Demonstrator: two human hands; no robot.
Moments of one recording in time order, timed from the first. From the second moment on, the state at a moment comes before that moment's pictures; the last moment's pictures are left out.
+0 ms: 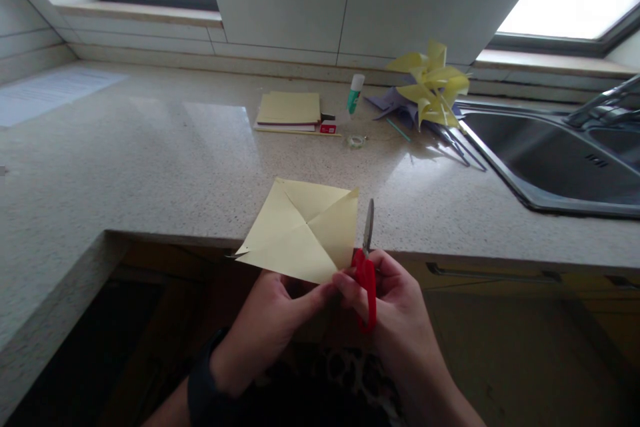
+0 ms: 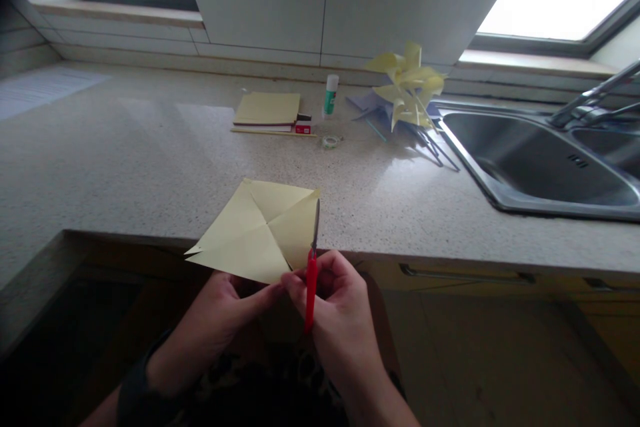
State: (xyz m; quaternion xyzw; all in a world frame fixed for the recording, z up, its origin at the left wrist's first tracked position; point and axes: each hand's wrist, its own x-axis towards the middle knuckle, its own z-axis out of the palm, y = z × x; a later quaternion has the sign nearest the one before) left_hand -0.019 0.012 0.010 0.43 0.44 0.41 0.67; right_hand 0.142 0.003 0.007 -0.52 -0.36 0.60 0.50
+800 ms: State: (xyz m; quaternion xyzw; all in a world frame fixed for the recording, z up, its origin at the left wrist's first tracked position) left_hand -0.022 0.012 0.012 0.44 0.43 0.39 0.69; right_hand 0.141 0.002 0.008 -0.51 -0.36 0.60 0.51
